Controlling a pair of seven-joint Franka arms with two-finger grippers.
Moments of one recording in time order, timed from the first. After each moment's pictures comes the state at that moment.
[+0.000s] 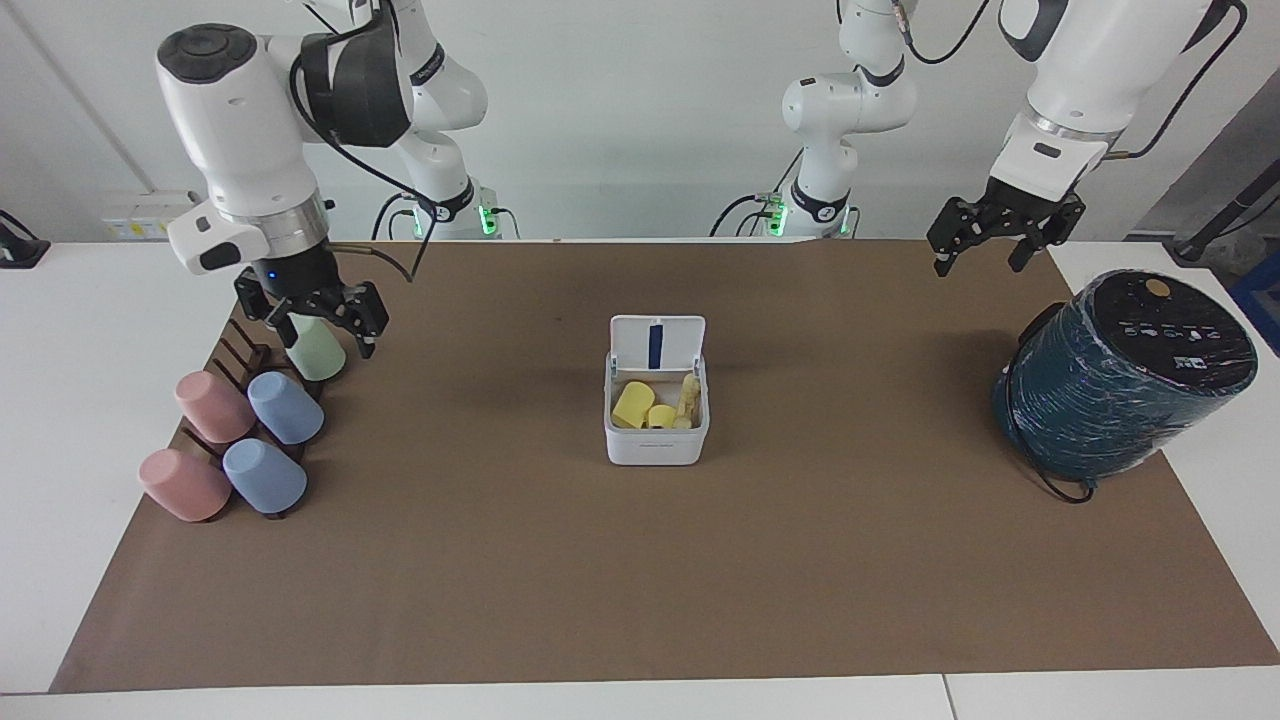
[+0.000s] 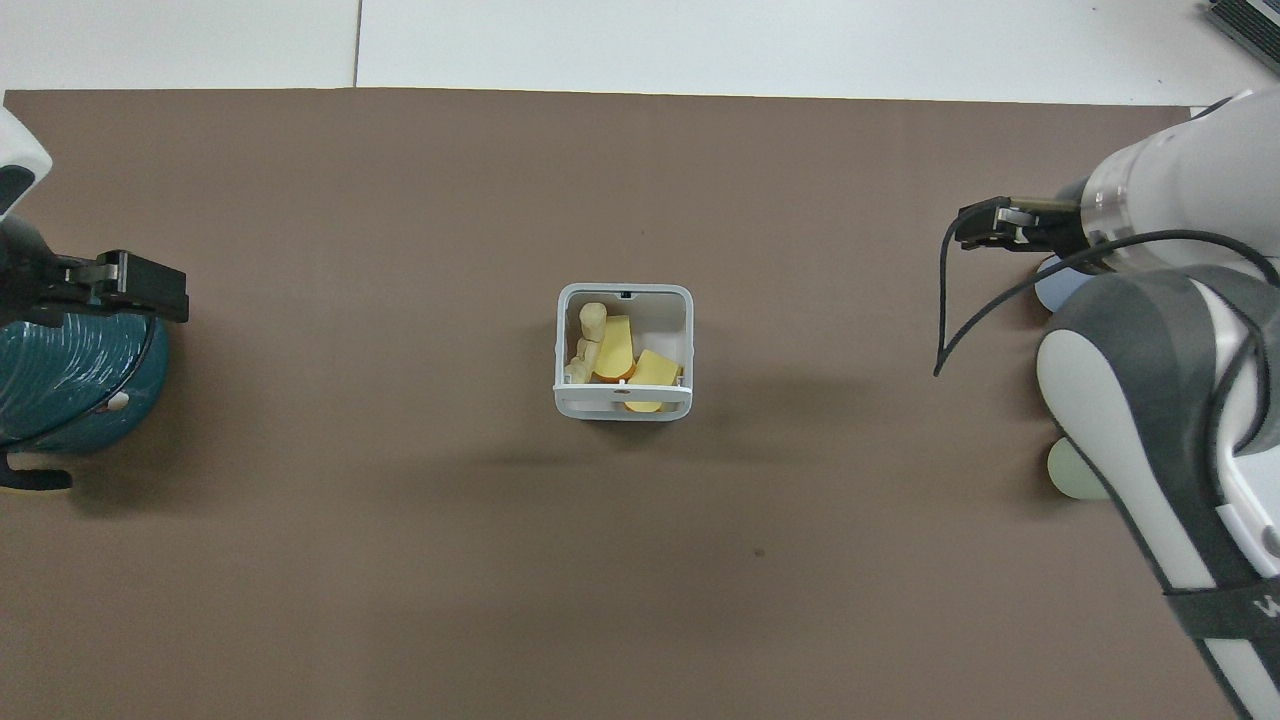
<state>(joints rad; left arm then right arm) 0.01 0.00 -0.13 -1.54 0.03 1.56 -0.10 0.02 0.05 0.01 -1.63 -0.09 1.76 0.20</state>
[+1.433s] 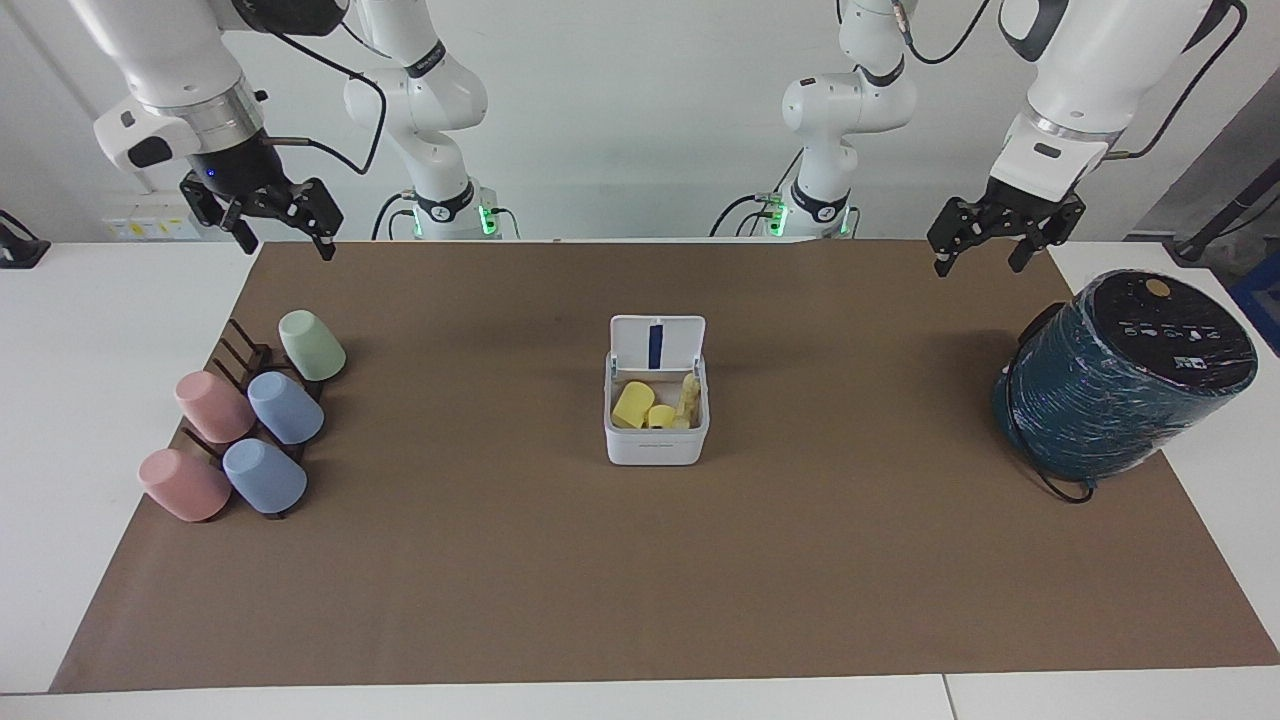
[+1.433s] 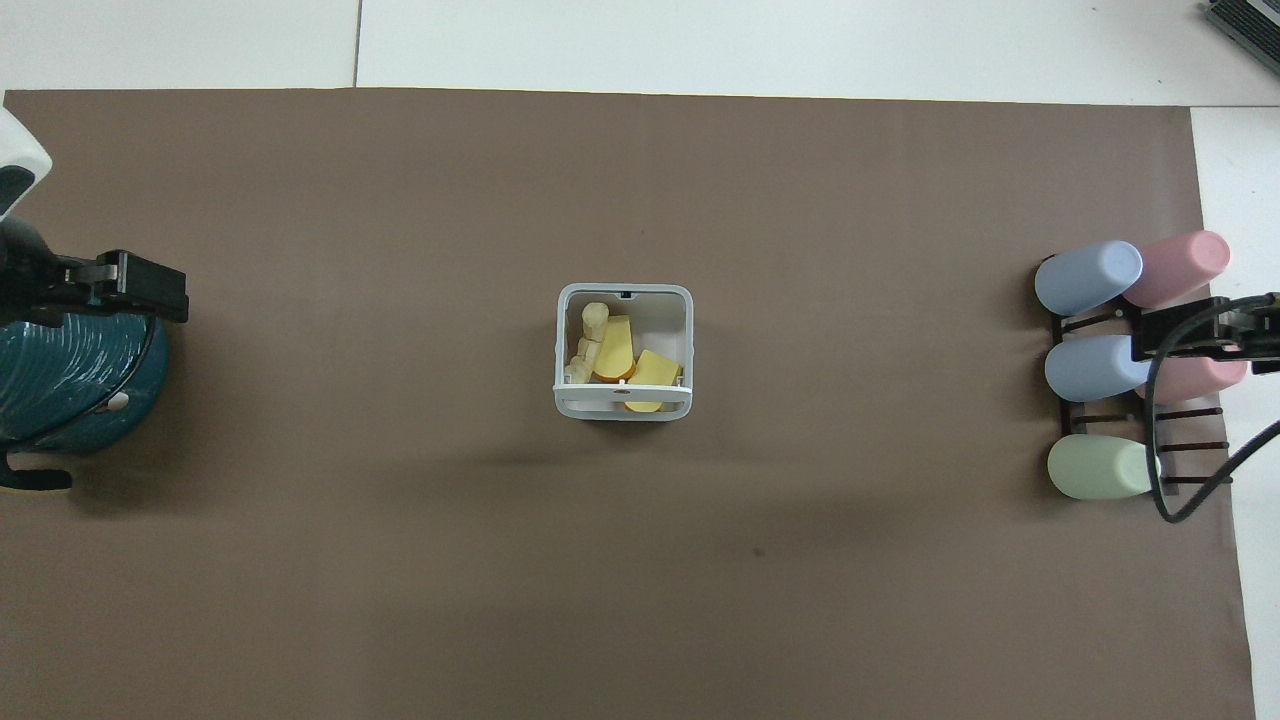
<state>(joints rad) 0.01 0.00 -0.13 -1.54 0.03 1.56 -0.10 0.02 -0.09 -0.05 -1.64 -0.02 1.56 0.09</state>
